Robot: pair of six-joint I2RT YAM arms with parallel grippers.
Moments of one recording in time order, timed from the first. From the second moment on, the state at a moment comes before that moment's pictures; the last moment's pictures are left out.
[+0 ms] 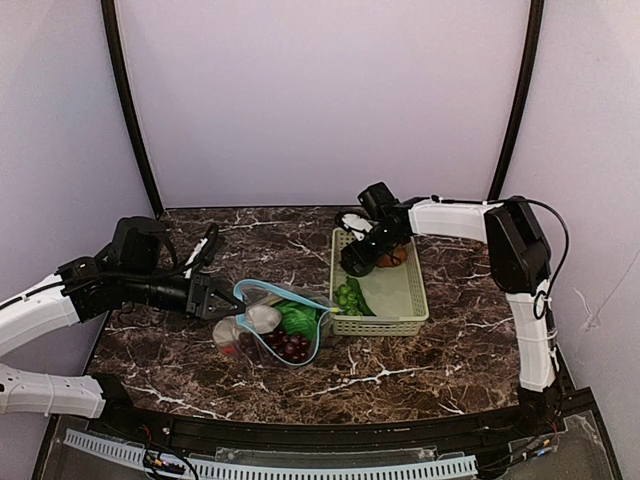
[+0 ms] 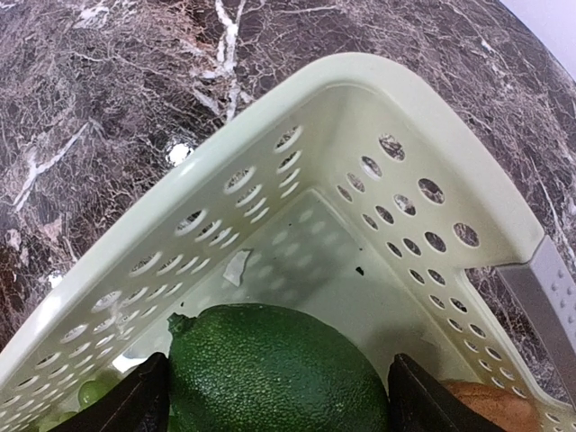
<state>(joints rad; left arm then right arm) -0.69 0.92 0.77 -0.45 0.58 -0.63 0.60 2.22 1.75 -0.52 -0.12 -0.18</state>
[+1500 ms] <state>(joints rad) -0.75 0.95 0.81 -0.43 0.62 -0.60 0.79 1.44 1.46 -0.55 -0.14 -0.04</state>
